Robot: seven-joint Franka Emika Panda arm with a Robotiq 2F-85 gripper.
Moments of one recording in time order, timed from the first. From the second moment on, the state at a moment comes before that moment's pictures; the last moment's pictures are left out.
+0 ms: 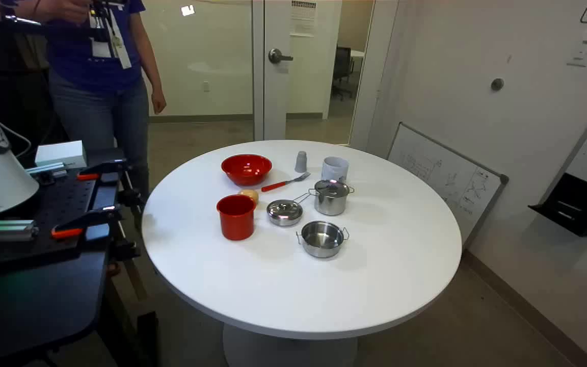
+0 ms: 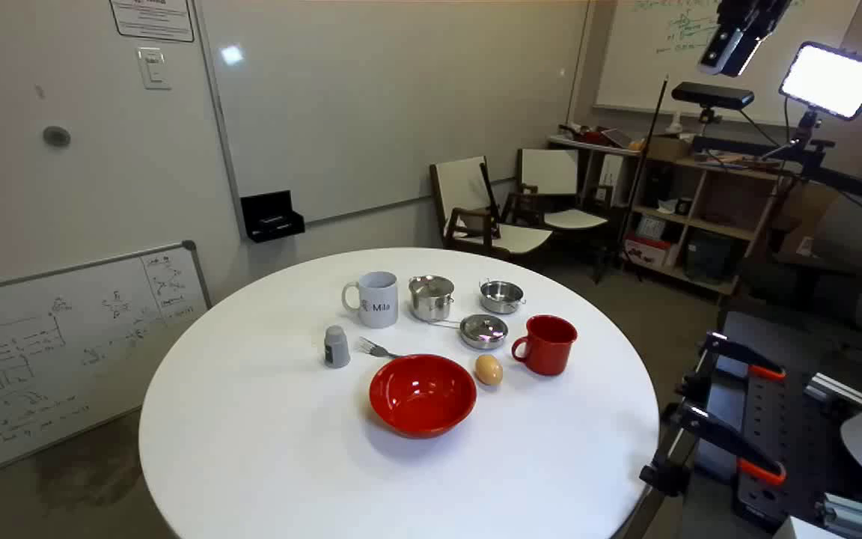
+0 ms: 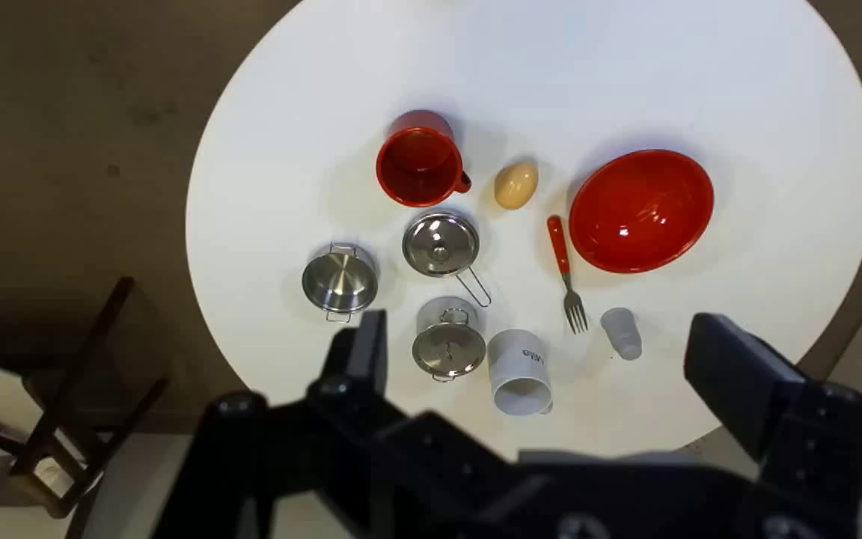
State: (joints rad) arm -0.06 -1.06 0.01 -2.77 -0.04 1.97 0.08
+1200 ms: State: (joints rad) arm -0.05 -0.63 0.11 -2.80 -0.02 2.25 0.19
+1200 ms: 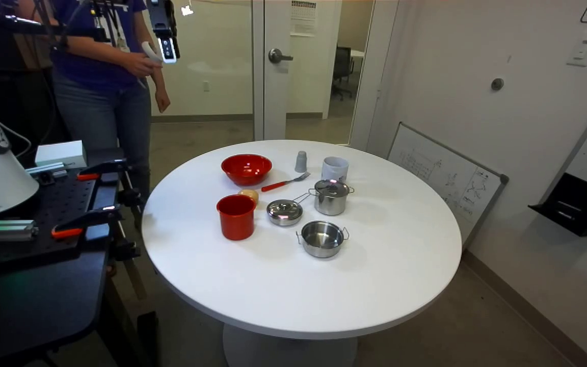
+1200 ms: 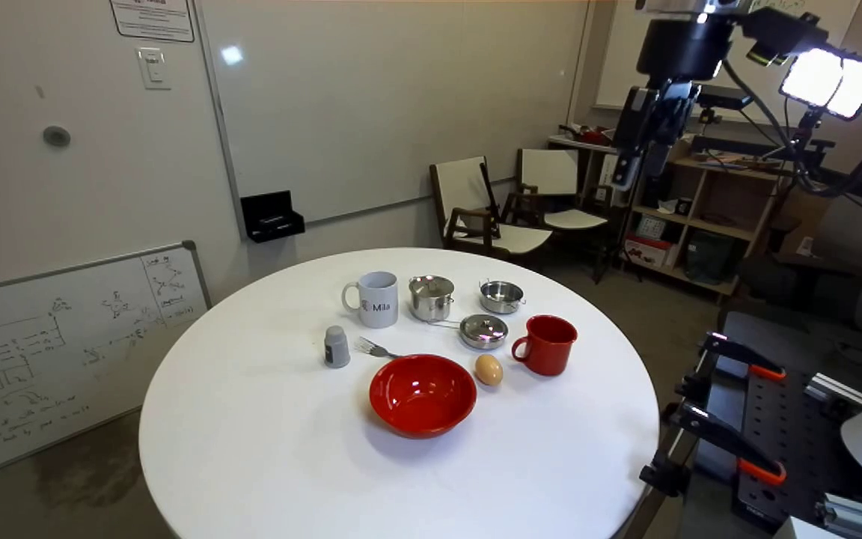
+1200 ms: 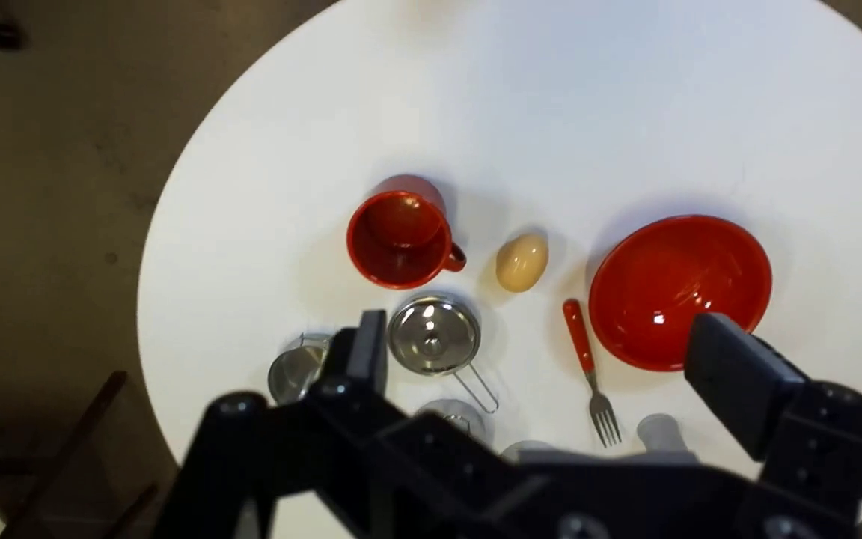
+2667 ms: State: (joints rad) arm -0.05 -0.10 0.09 -2.75 -0.06 2.70 0.34
